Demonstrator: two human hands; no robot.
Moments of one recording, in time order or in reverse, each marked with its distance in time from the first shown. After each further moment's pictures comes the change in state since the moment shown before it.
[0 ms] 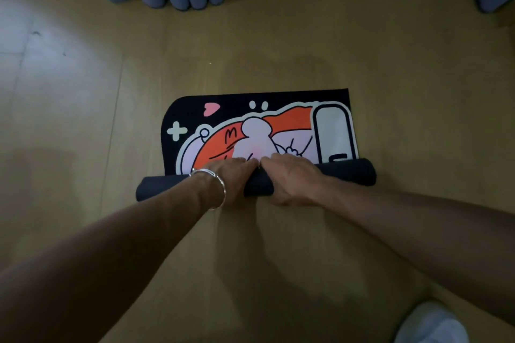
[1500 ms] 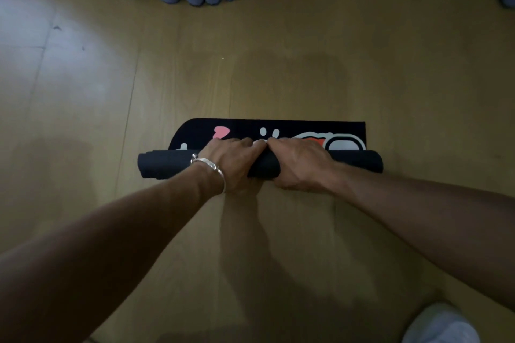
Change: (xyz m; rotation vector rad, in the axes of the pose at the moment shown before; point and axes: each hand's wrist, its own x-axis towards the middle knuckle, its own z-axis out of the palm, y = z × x) left_hand -0.006 -0.014 -0.009 0.166 0.243 0.021; right_hand 0.009 0.004 -0.014 0.031 0.121 -0.050
